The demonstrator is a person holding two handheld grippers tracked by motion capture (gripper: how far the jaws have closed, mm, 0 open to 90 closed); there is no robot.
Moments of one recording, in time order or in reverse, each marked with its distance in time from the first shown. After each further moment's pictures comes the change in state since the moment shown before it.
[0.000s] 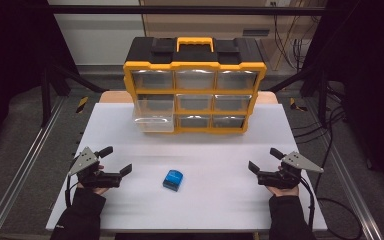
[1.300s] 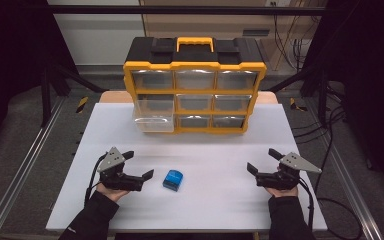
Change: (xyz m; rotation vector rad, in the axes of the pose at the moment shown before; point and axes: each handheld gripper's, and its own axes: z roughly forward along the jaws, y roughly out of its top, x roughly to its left) left arm -0.050 0.018 0.037 0.148 -0.066 0.004; right arm 0.004 -0.001 0.001 0.014 0.009 -0.026
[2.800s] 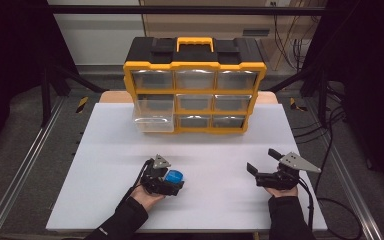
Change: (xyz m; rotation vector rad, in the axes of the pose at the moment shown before) left arm -0.055 -0.011 0.090 0.397 0.026 -0.063; right arm 0.000 0.000 0.001 0.006 0.002 -0.001
